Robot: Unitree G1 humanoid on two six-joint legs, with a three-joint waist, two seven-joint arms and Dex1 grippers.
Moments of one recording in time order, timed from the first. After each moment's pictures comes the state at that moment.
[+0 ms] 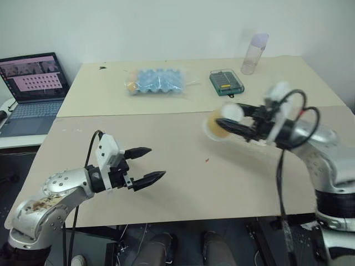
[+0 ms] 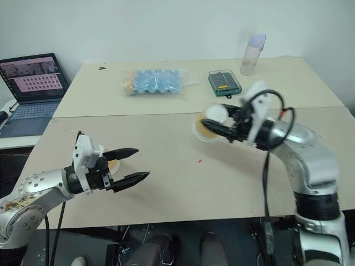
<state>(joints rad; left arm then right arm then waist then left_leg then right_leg) -0.07 0.75 0.15 -0.61 -0.78 0.65 -0.72 -0.61 -0.66 -0.01 -0.30 0.58 0.70 0.80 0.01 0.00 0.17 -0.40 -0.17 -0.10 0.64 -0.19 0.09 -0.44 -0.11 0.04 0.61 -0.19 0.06</state>
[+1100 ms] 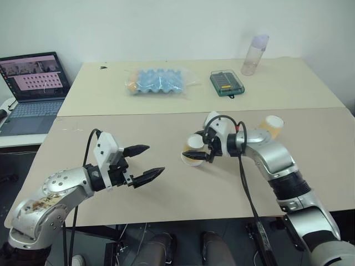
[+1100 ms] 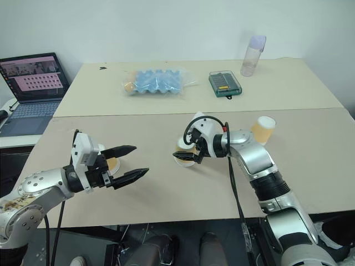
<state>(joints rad) -0.07 0.75 0.15 -0.62 -0.78 0.66 -0.68 -0.72 -0.52 0.28 0.03 0.28 0.62 0.93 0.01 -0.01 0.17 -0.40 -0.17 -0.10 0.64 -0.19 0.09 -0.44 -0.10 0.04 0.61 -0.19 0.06</state>
